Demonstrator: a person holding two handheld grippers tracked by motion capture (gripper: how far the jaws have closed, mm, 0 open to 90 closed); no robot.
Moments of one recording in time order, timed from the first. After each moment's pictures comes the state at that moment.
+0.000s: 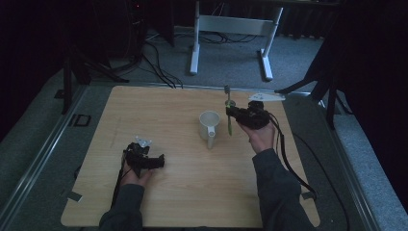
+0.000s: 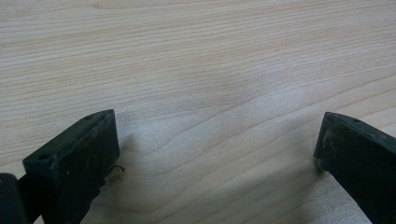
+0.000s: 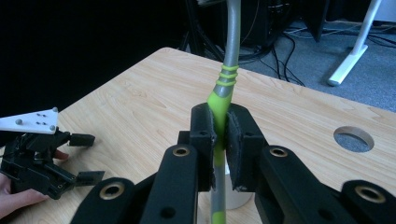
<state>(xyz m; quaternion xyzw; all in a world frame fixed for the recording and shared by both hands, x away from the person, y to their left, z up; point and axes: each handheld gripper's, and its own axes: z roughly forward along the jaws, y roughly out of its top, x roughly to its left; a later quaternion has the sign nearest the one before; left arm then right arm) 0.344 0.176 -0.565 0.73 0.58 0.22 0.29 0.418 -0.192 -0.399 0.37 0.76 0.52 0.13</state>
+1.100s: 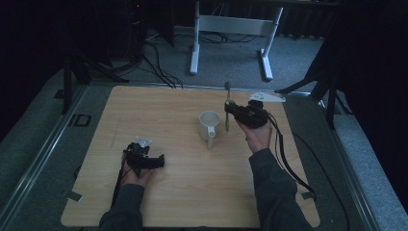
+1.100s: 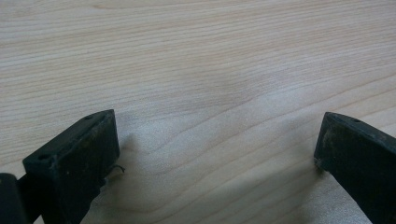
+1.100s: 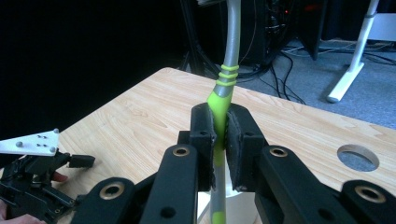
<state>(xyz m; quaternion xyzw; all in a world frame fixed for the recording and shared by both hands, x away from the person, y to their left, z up) 0.344 0.176 -0.565 0.73 0.58 0.23 0.29 0.419 -0.188 -0.400 0.37 0.73 0.55 0.15</state>
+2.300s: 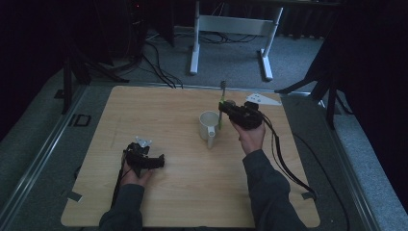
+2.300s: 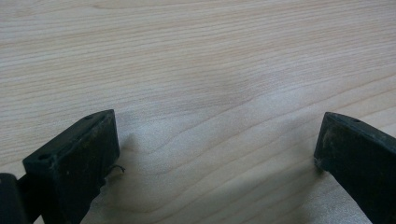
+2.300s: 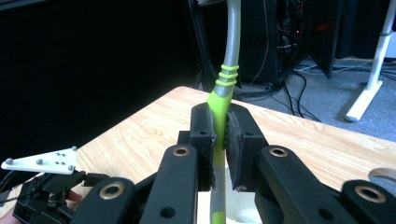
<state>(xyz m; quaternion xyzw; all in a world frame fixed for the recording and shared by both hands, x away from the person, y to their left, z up) 0.344 0.176 -0.565 0.73 0.58 0.22 0.29 0.416 -0.174 -0.406 0.35 0.71 0.59 0.14</state>
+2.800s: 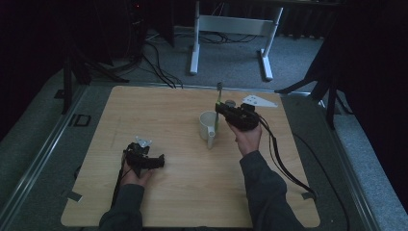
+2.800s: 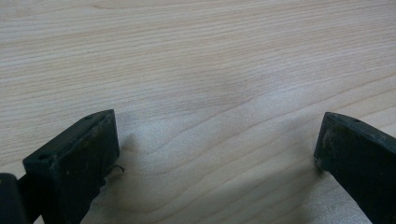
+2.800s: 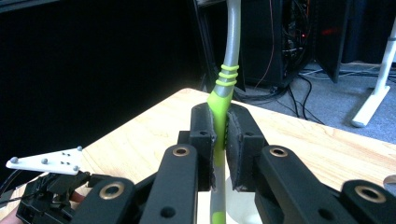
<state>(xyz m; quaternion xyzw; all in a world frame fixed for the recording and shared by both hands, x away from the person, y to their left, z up) 0.344 0.176 -0.565 0.73 0.58 0.22 0.29 0.413 -0.166 -0.411 0.34 0.71 0.60 0.14</state>
